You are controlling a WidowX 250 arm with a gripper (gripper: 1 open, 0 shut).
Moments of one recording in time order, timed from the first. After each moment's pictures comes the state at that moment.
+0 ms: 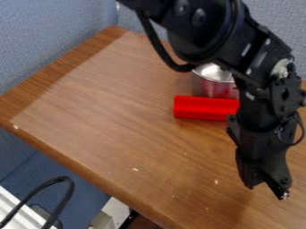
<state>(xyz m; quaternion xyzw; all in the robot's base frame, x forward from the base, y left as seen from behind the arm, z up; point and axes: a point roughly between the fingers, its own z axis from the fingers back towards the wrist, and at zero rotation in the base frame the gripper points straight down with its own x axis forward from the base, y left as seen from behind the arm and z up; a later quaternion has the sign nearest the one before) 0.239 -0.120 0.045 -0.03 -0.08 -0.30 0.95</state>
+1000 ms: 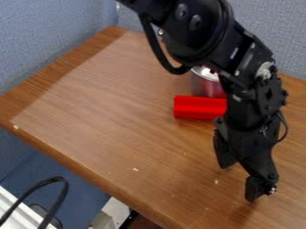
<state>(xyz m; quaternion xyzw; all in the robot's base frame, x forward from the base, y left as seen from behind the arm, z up) 0.244 -0.105 0.034 -0.03 -0.07 -0.27 0.96</state>
